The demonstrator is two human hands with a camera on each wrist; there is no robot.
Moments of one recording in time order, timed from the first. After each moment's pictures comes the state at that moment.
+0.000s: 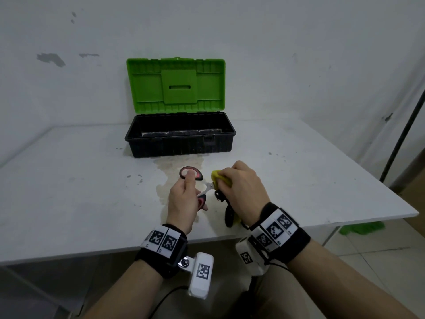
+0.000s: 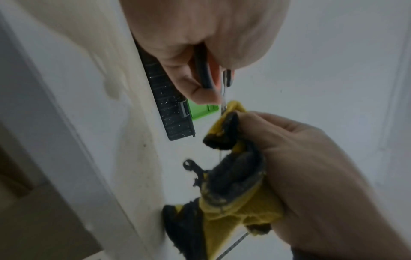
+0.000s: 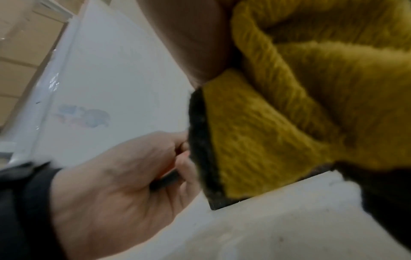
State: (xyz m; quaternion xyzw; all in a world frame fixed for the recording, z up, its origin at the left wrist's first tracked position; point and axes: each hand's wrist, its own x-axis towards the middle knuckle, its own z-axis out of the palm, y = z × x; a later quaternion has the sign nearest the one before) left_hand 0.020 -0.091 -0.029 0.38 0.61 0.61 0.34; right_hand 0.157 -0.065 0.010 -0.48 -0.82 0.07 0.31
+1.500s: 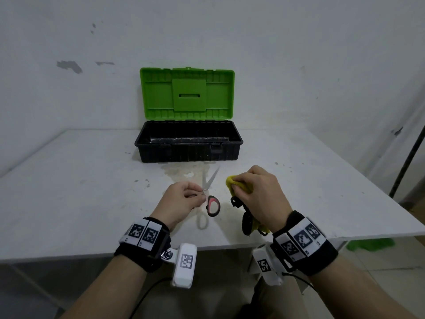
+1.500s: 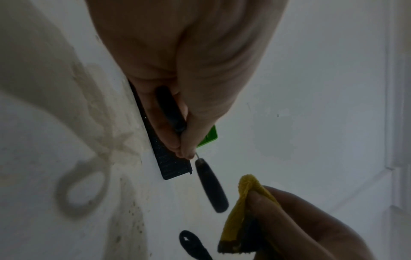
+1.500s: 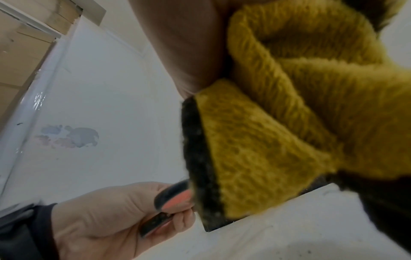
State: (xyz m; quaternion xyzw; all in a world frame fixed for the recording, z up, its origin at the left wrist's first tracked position) left_hand -0.028 -0.086 -0.025 0.48 0.63 0.48 0.38; right_hand 0.183 -0.055 0.020 -0.44 -0.83 0.07 0.35
